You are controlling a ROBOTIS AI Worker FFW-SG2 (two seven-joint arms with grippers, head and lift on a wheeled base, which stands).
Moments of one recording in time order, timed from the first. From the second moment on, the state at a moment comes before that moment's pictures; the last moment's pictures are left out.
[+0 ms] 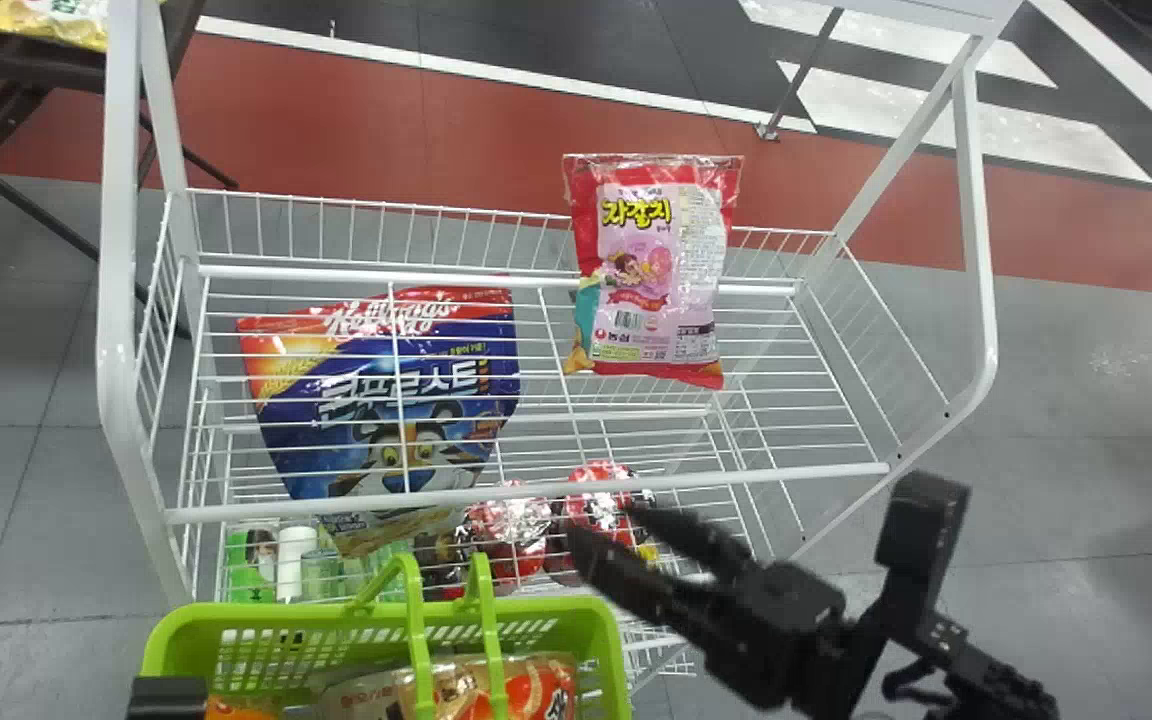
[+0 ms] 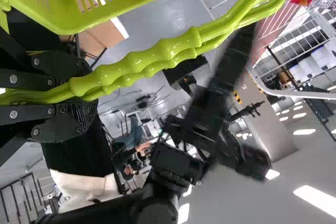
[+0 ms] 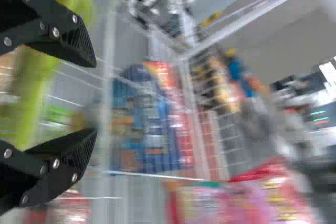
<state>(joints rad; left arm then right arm) 0.66 0.17 -0.25 -2.38 0.45 1.15 -0.81 0.78 -0.05 -0.26 -2.49 -0.30 0.53 0.56</state>
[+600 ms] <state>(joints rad) 0.66 0.17 -0.25 -2.38 0.44 1.15 -0.81 0.90 -0.04 0.01 -2.37 -0.15 -0.15 0.24</state>
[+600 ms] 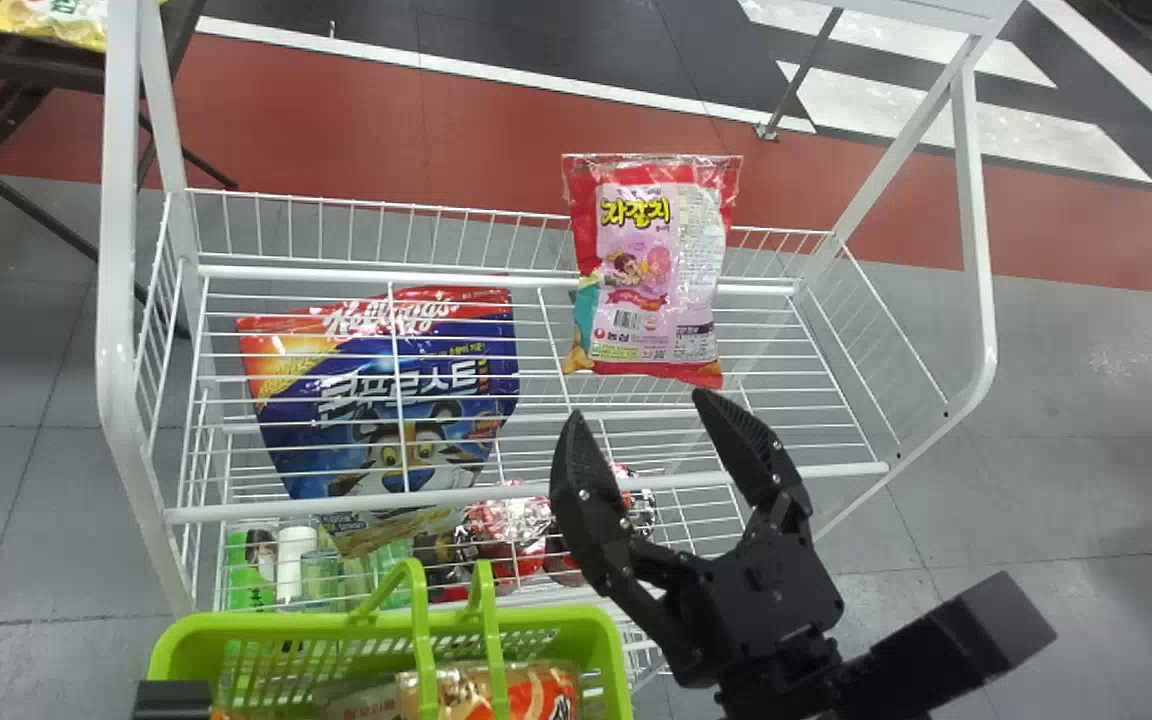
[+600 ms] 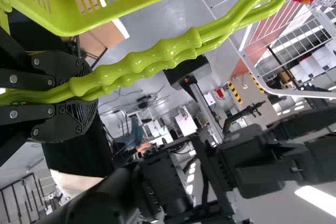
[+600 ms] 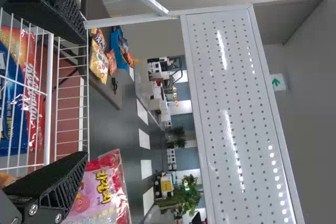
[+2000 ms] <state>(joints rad) 0.67 0.17 -0.25 -2.38 0.44 1.14 -0.82 0.91 -0.04 0.00 -2.35 -0.16 -0.15 0.20</state>
